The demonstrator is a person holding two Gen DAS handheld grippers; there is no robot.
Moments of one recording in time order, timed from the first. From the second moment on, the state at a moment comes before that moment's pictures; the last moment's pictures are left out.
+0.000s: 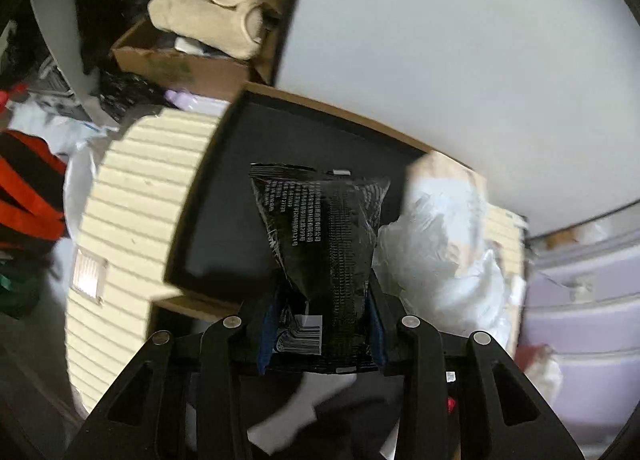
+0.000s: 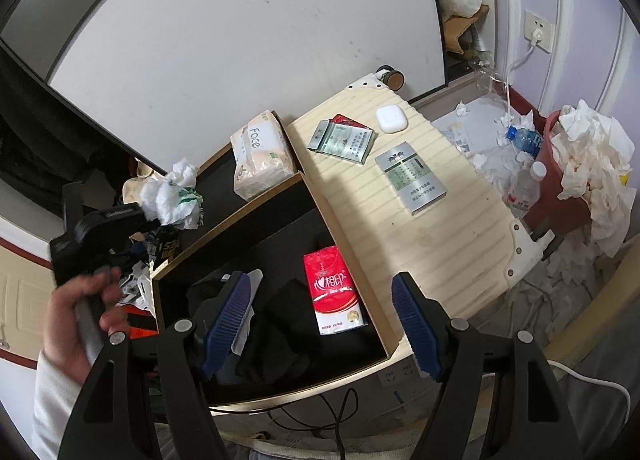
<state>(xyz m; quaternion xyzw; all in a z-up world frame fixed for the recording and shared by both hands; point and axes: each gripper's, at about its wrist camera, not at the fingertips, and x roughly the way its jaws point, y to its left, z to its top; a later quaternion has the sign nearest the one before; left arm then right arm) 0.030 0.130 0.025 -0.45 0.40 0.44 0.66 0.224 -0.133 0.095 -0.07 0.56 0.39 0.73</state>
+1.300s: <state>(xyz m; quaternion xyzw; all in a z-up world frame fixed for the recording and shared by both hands) -0.083 -0.001 0.100 -0.35 0.29 0.43 0.78 0.206 -0.109 0.100 -0.12 0.51 0.41 0.75</state>
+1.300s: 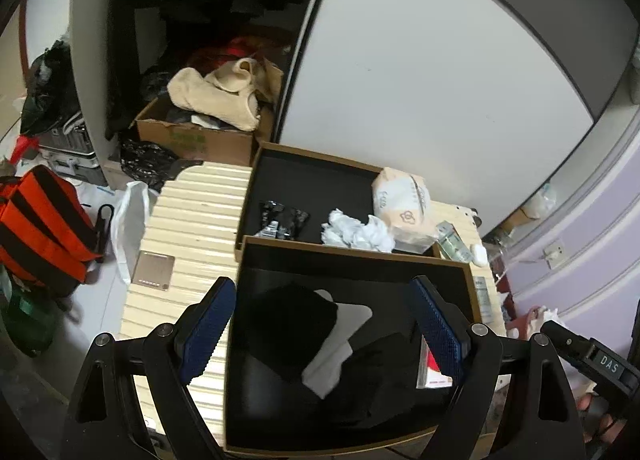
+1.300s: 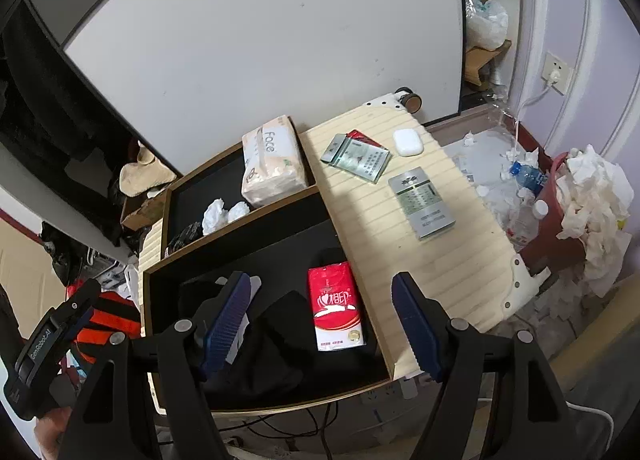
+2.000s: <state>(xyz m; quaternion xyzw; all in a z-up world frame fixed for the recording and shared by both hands) -0.082 -0.010 0.113 -0.31 0.27 0.44 0.80 0.202 -0.107 0.100 -0.12 0.51 0.41 0.74</state>
